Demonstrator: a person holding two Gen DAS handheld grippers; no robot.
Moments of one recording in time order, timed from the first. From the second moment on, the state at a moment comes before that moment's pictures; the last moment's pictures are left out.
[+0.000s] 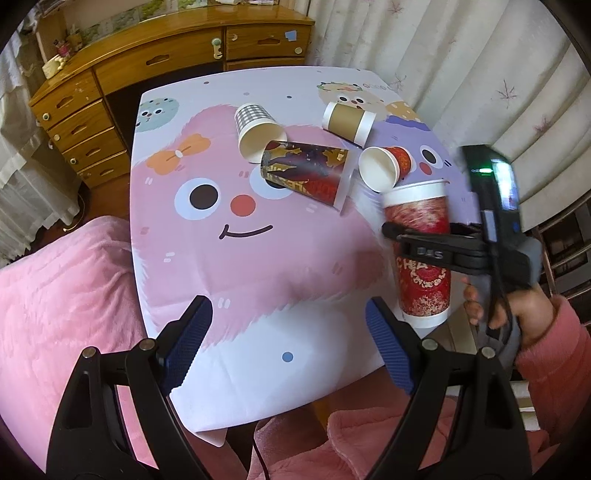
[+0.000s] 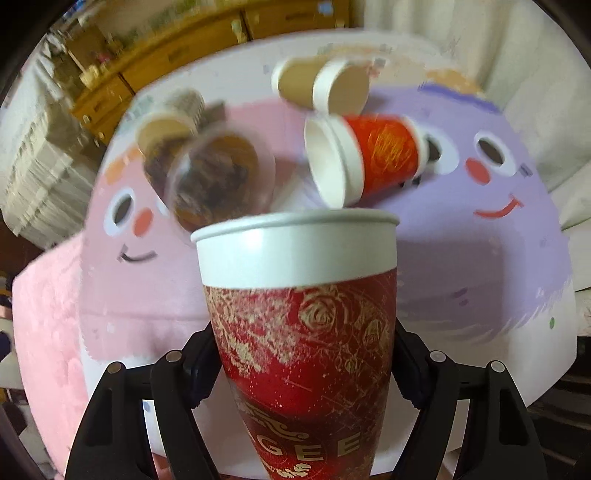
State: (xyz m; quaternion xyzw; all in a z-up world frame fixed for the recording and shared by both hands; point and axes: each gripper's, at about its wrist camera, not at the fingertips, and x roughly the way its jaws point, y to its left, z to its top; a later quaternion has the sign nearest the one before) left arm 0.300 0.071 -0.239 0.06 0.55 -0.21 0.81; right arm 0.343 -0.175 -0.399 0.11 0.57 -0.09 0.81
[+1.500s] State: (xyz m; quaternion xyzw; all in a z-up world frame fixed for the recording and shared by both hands) left arm 0.303 0.038 -0.265 0.05 0.56 -0.21 0.80; right arm 0.217 -0.145 -0.376 0.07 0.36 -0.12 0.92
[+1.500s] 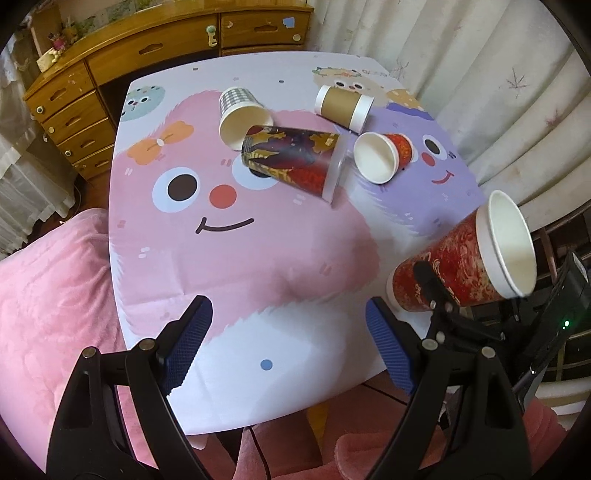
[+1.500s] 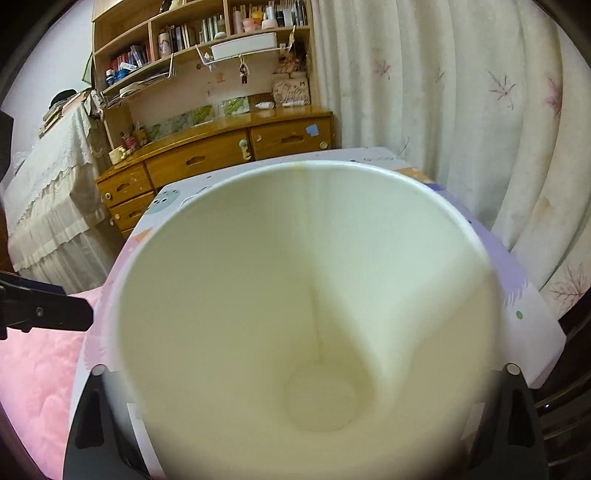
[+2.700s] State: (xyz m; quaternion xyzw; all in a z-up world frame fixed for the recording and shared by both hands) left arm 0.124 -0.008 -0.146 -0.06 0.43 -0.06 0.90; right arm 0.083 -0.215 -0.187 0.09 0.44 0.05 0.89
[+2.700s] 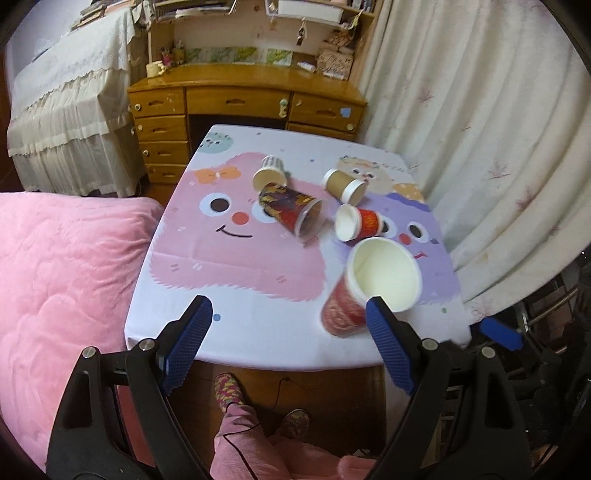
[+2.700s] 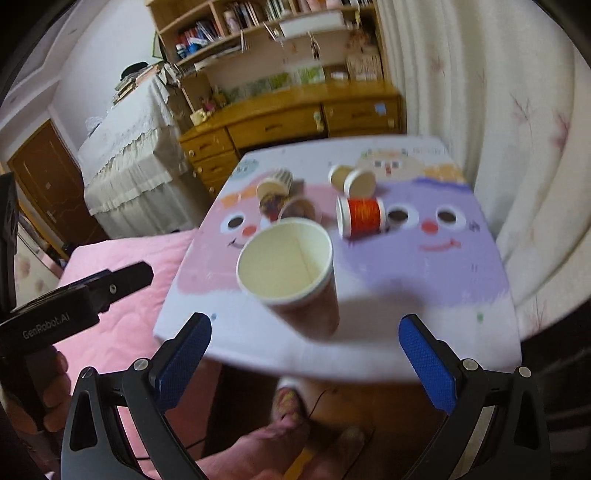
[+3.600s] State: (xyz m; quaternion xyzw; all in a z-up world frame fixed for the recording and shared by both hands) left arm 0.049 -0.071 -0.100 0.02 0.40 -0.02 0.92; right arm -0.049 -0.248 -0.082 0.07 0.40 -0.05 0.91
